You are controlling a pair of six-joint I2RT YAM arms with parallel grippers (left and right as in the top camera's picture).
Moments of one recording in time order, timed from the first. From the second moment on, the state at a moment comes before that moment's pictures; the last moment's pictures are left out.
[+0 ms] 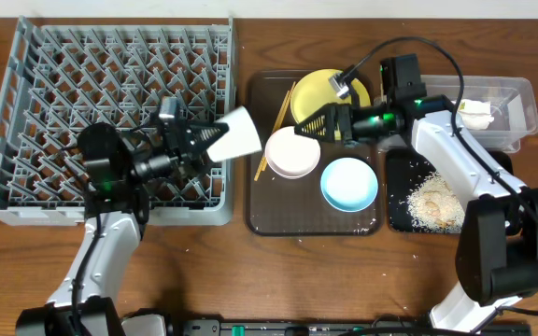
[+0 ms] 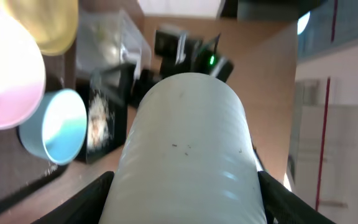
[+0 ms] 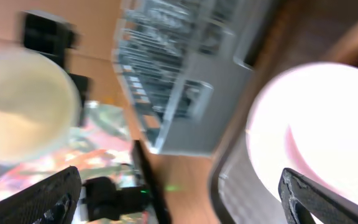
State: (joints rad) left arm 0.15 1.35 0.61 0.61 1.33 -1.47; right arm 0.22 1.84 1.32 -0.60 -1.05 0.21
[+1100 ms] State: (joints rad) left arm 0.15 1.33 1.33 -0.95 0.64 -0.74; right arm 0.28 1.53 1.32 -0.83 -0.42 0.12
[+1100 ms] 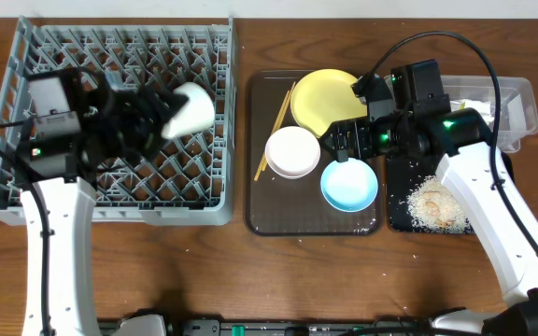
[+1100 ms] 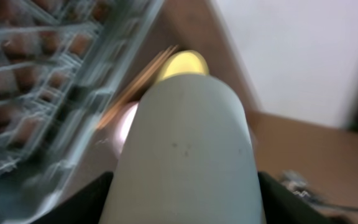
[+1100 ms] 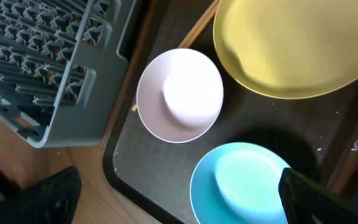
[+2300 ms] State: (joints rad) left arm -0.16 1.73 1.35 -1.25 0.01 -0.63; right arm 0.28 1.53 1.32 -0.84 -0.41 0.12
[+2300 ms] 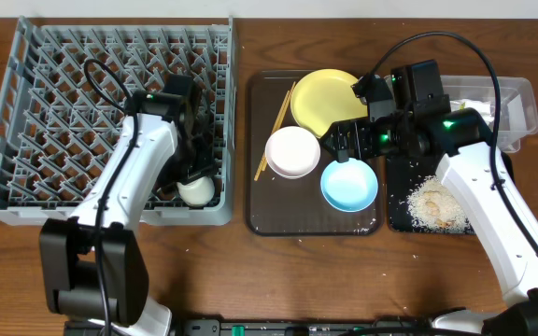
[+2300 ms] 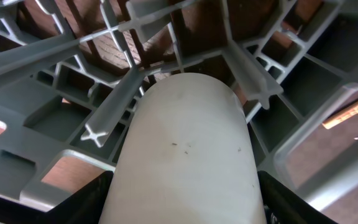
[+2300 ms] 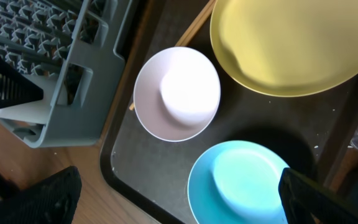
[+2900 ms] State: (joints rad) left arm -0.16 1.74 1.38 -1.30 0.02 -0.61; right arm 0.28 1.53 1.32 -0.82 -0.41 0.12
